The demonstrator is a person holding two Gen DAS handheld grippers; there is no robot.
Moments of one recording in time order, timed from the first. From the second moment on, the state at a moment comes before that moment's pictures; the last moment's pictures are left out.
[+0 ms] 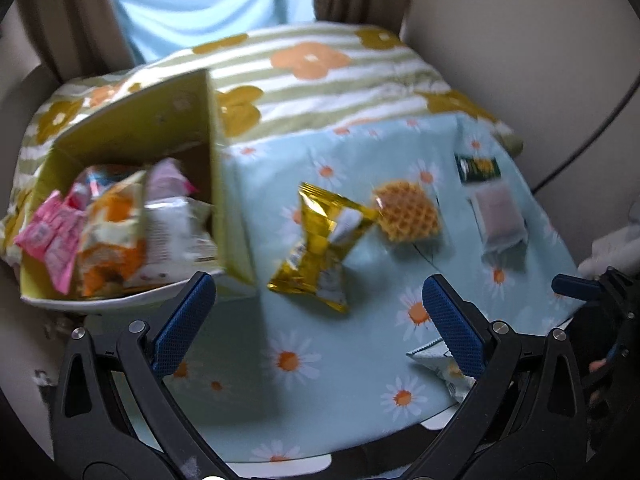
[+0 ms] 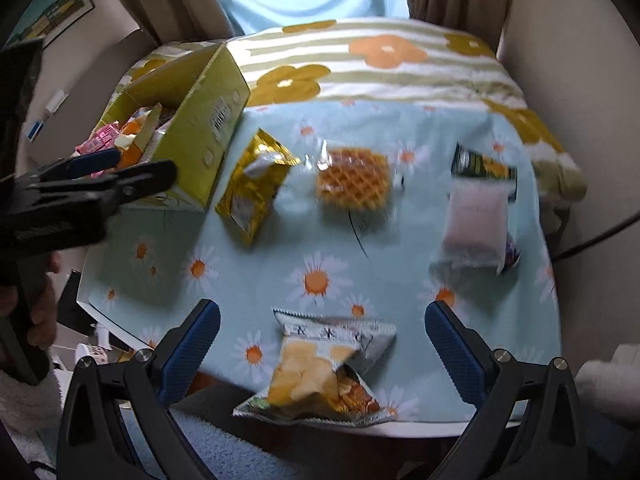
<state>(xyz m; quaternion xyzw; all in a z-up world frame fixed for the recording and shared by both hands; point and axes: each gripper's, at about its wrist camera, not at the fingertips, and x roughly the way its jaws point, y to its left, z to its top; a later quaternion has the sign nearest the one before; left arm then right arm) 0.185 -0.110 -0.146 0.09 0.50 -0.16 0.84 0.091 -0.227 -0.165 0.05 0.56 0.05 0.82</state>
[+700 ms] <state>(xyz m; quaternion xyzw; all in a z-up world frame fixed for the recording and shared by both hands) 0.260 -0.185 -0.250 0.28 0.56 -0.19 0.76 0.095 -0.234 -0.238 0.11 0.64 0.00 0.76</state>
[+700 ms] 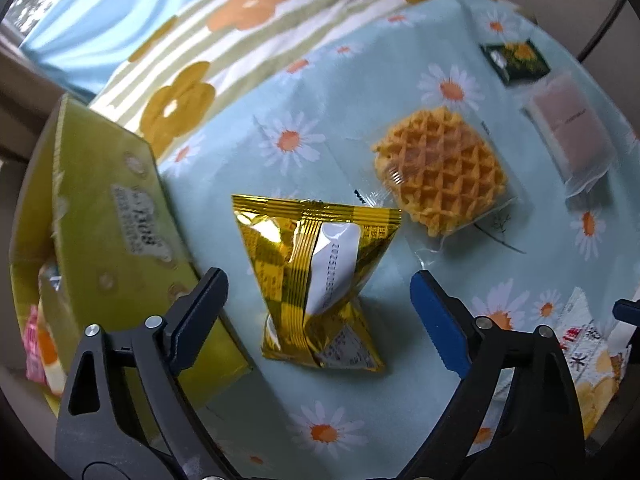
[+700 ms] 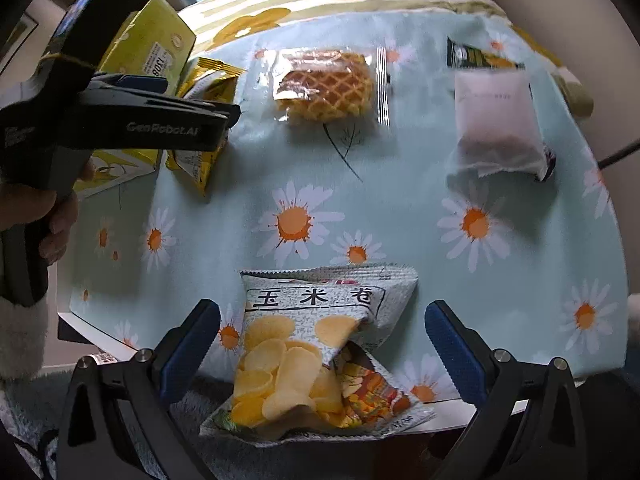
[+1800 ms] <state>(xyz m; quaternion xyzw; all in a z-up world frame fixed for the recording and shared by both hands) 0.254 -0.166 -0.271 0.22 0.61 -0.21 0.73 0.108 -0.203 -0.284 0.08 0.69 0.02 0.72</state>
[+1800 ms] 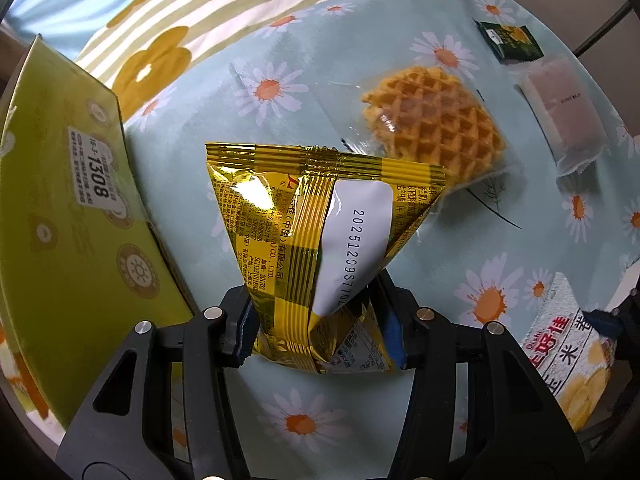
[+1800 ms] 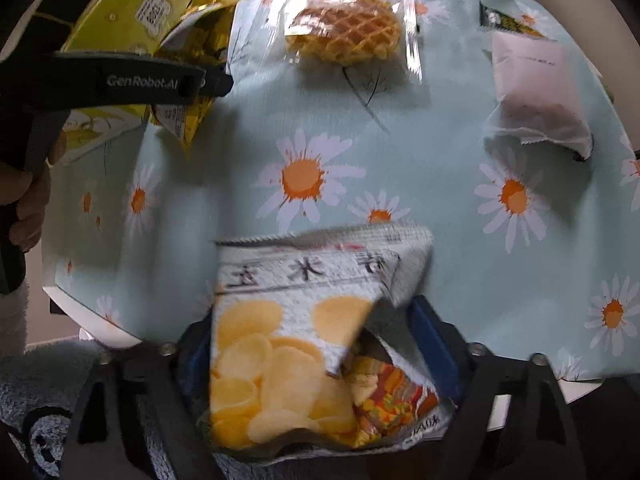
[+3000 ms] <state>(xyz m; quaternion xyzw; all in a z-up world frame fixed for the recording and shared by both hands) 0.212 -0.095 -0.077 0.07 0.47 -0.13 0.87 0.154 -0.217 -0.124 -0.01 0.51 0.09 0.86</state>
